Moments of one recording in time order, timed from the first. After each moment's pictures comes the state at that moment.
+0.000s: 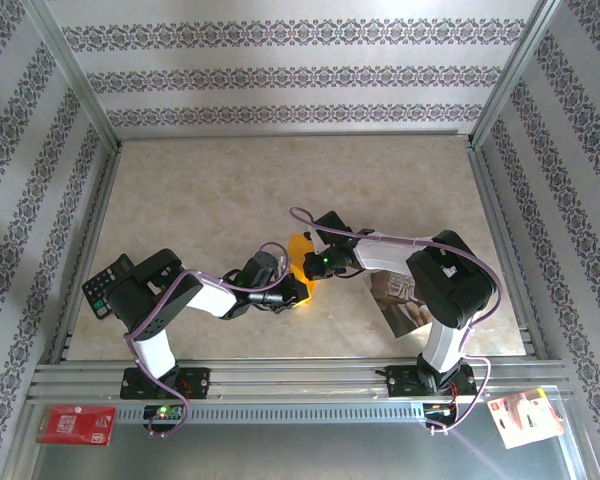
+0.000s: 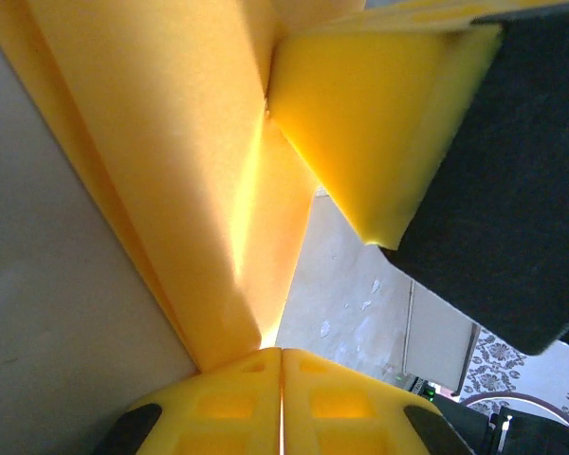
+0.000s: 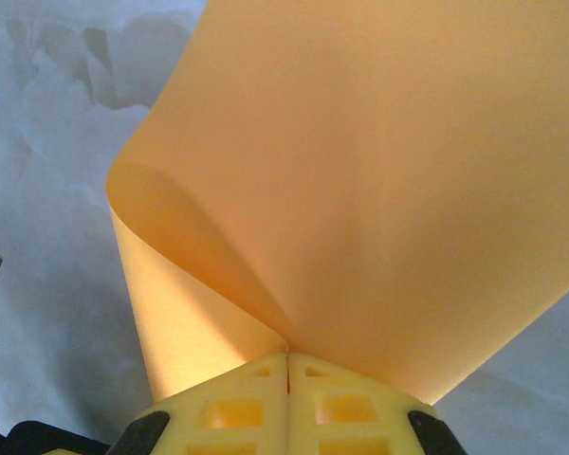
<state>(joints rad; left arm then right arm) -0.75 1.77 0.54 0.57 0.45 -1.22 0.64 1.80 0.95 -0.28 -0.31 0.42</state>
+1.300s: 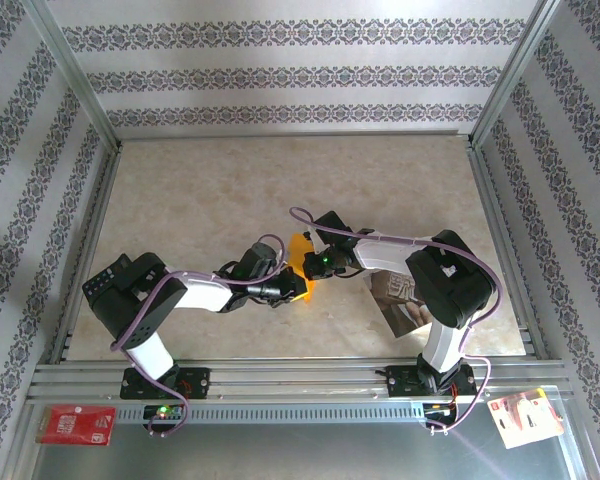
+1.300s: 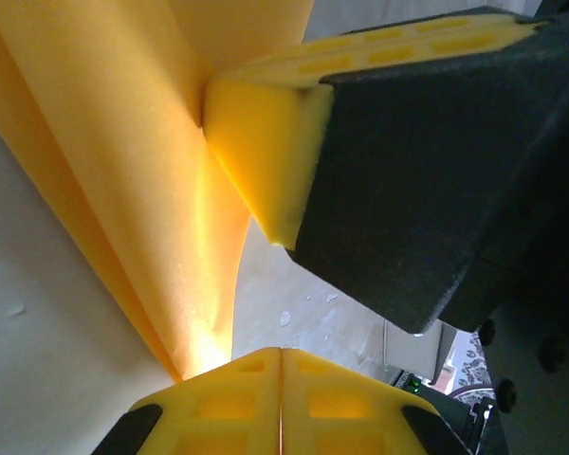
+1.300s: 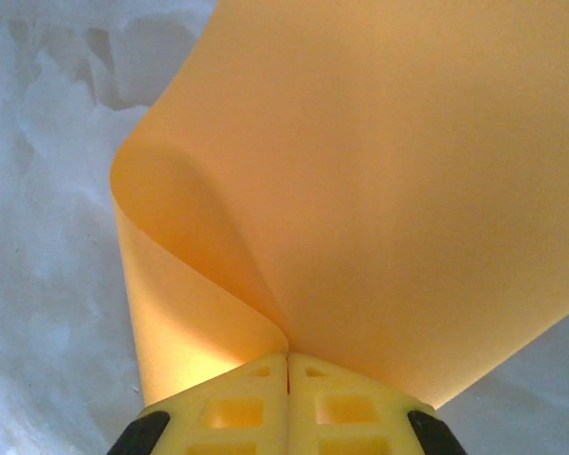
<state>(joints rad) -0.72 1.69 0.59 0.42 0.48 -1.18 0.64 1.80 0.96 -0.28 -0.31 0.41</state>
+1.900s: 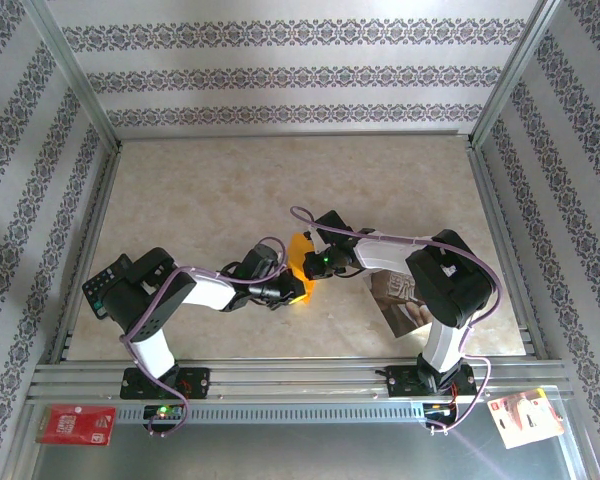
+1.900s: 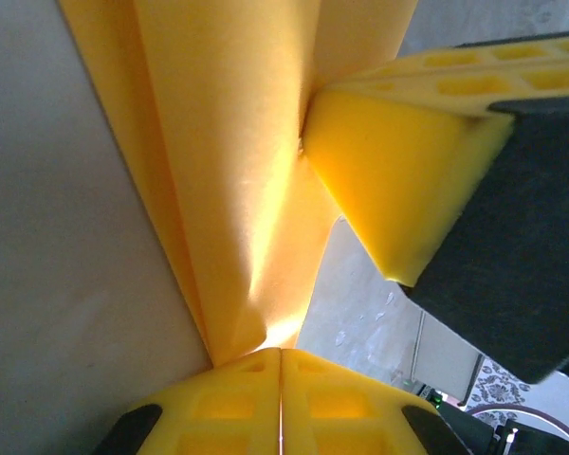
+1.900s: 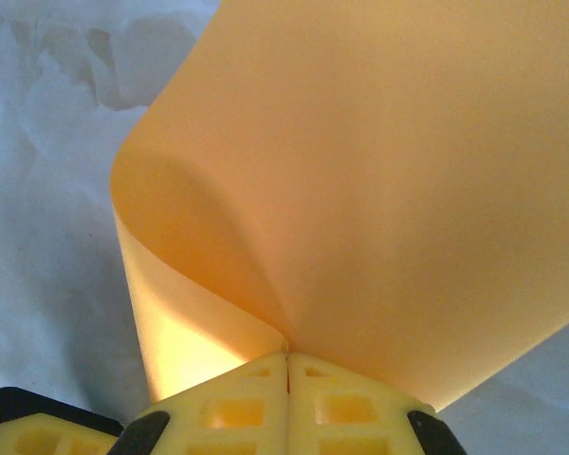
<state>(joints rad) -0.70 1.73 0.60 0.40 0.48 -1.19 0.63 1.80 0.96 -0.28 -0.33 0.41</state>
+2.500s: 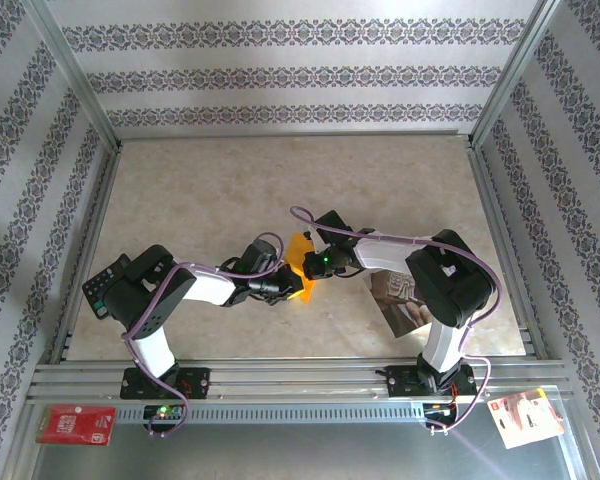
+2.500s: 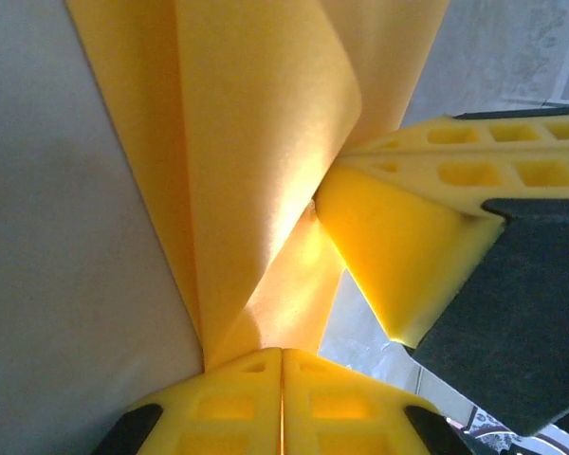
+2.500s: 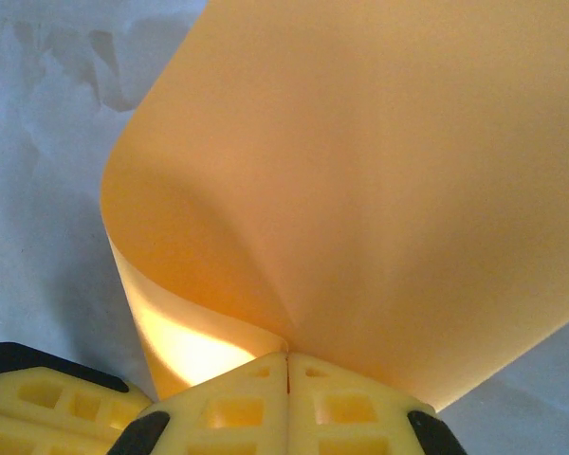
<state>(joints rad) -0.67 1.75 0.63 0.35 0.47 -1.16 0.63 1.80 0.96 -0.28 -0.33 0.41</state>
